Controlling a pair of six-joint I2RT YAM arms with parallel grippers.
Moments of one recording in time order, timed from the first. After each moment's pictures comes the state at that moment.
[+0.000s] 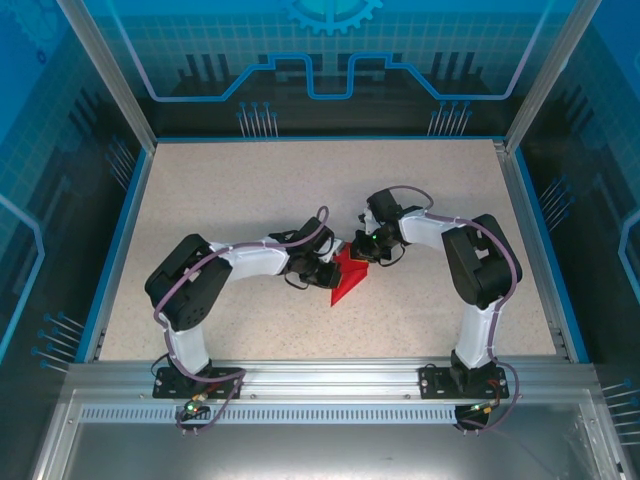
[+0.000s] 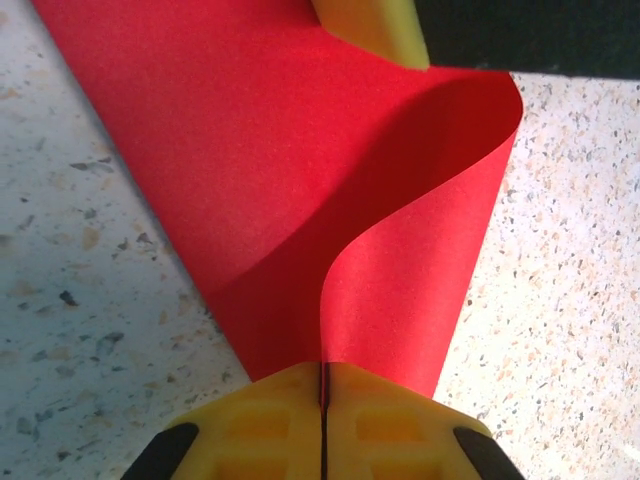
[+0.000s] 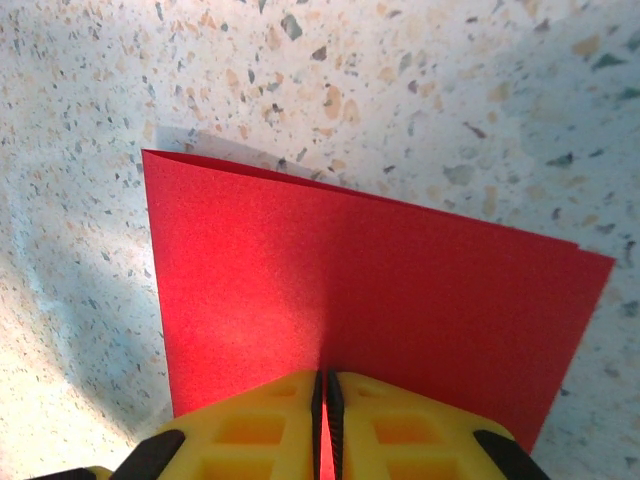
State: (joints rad) left arm -0.68 1.83 1.03 -0.31 0.35 -0.42; right arm 0.42 1.92 1.14 -0.47 -0.42 0.49
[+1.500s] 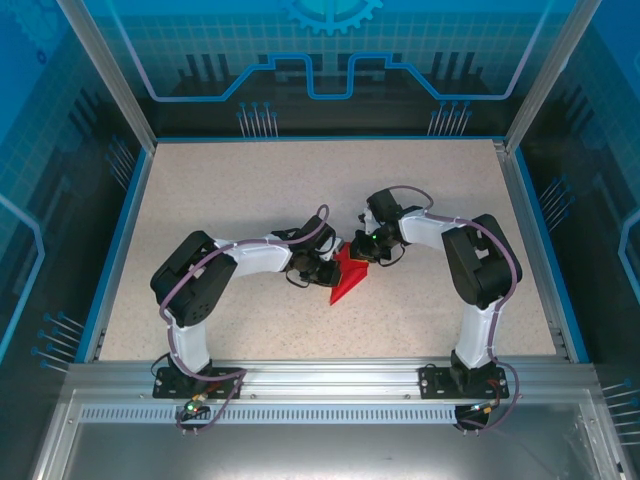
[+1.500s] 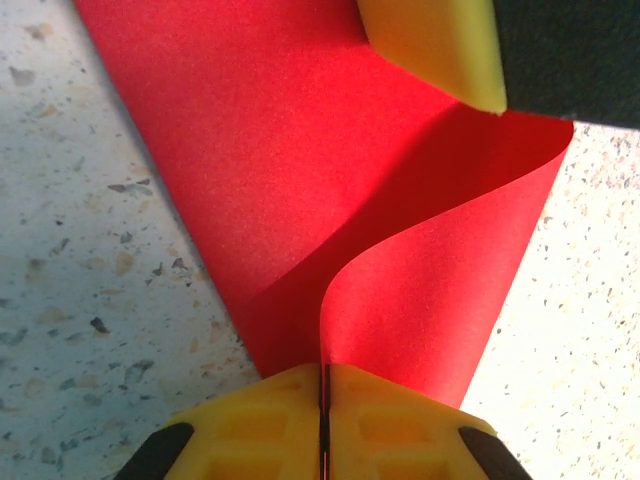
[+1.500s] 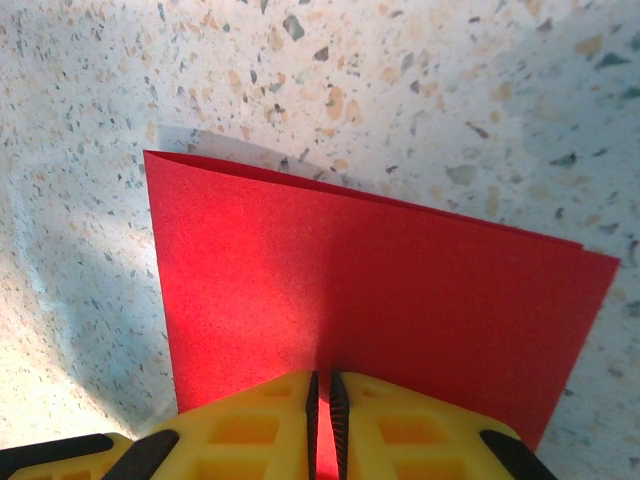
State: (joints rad) left arm -0.68 1.87 1.07 -0.33 0.34 -0.45; right arm 0.42 1.92 1.14 -0.47 -0.42 0.49
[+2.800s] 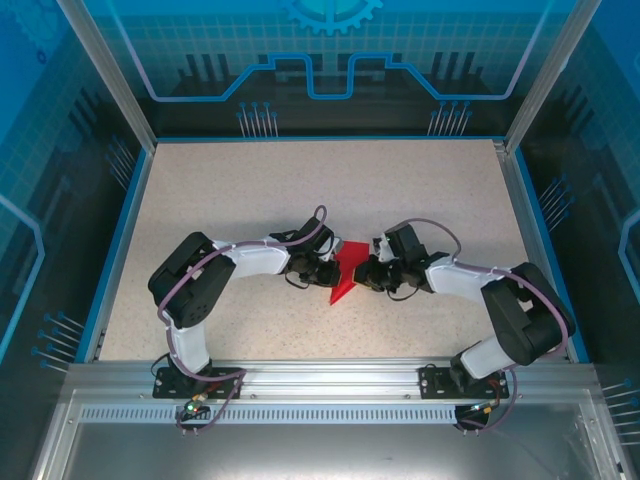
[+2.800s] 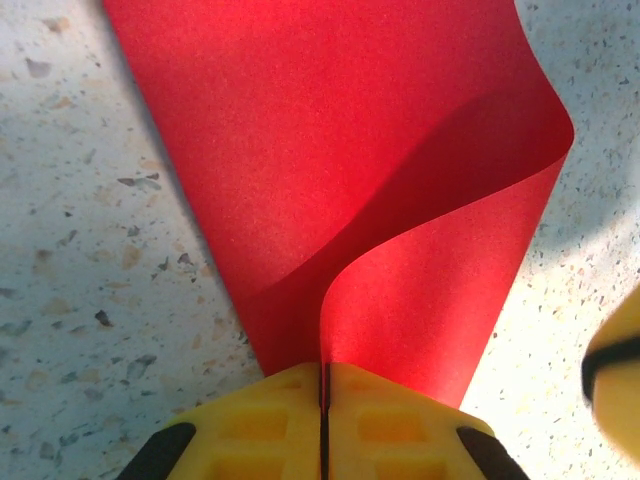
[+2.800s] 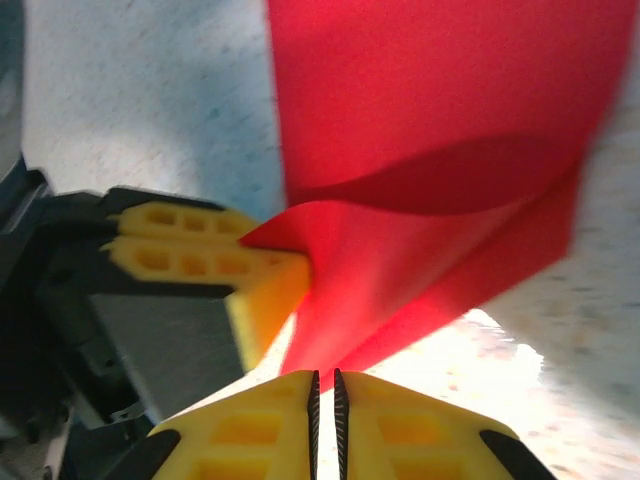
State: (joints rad) left arm -0.68 1.86 1.03 -0.29 0.34 -0.48; right arm 0.50 1.51 0.63 -0.06 -0.53 0.85
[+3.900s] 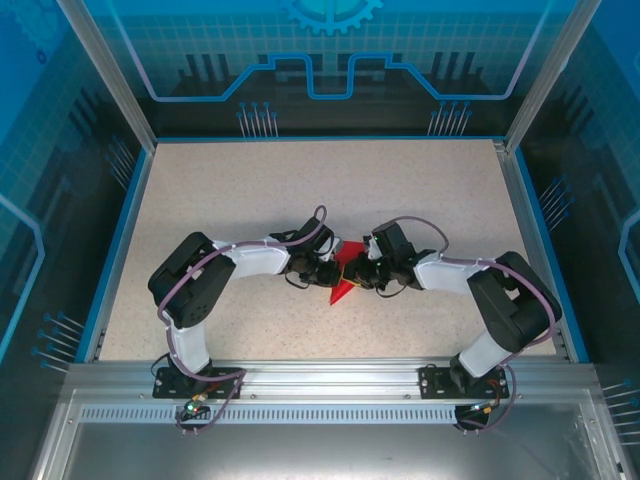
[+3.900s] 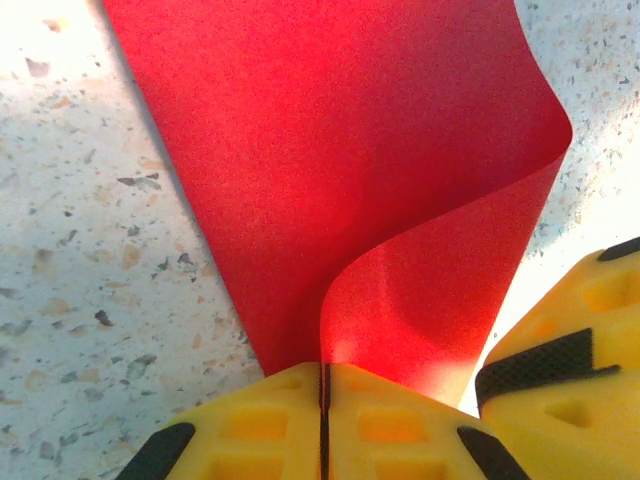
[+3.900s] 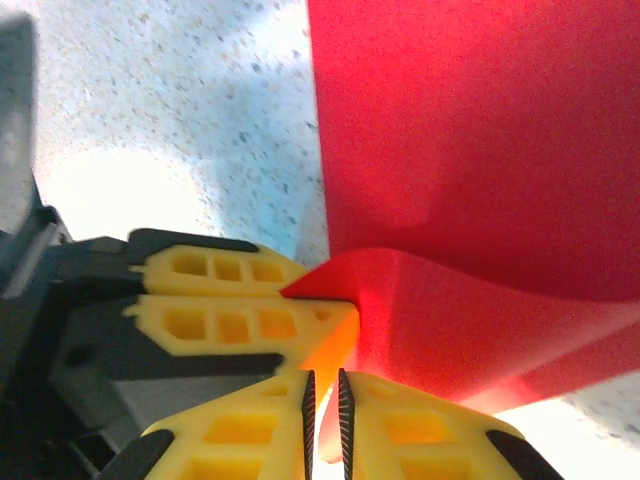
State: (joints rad) left arm -0.68 1.86 1.03 -0.29 0.34 -0.48; right arm 0.55 1.59 0.69 -0.01 -0.50 0.92
